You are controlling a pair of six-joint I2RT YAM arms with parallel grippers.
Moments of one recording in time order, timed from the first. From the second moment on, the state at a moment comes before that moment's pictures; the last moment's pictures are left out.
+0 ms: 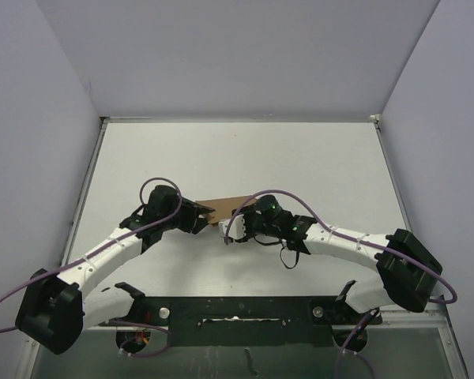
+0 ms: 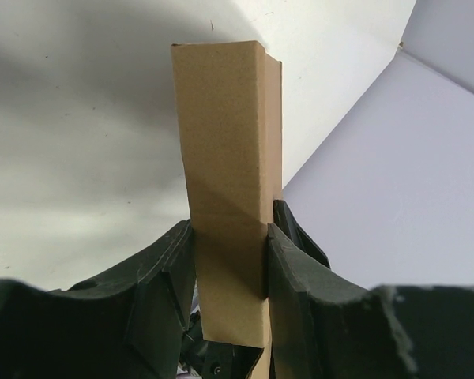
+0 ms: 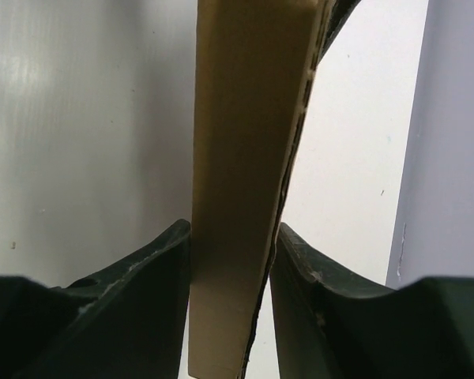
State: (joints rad) left arm -0.50 1.13 0.61 -0.21 0.17 -1.68; right arm 0.89 1.39 0.74 0.05 -0.13 -1.04
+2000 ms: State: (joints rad) left arm -0.51 0.97 0.39 0.02 0.13 -0.96; right arm 0.38 1.85 0.83 0.23 -0.99 0.75
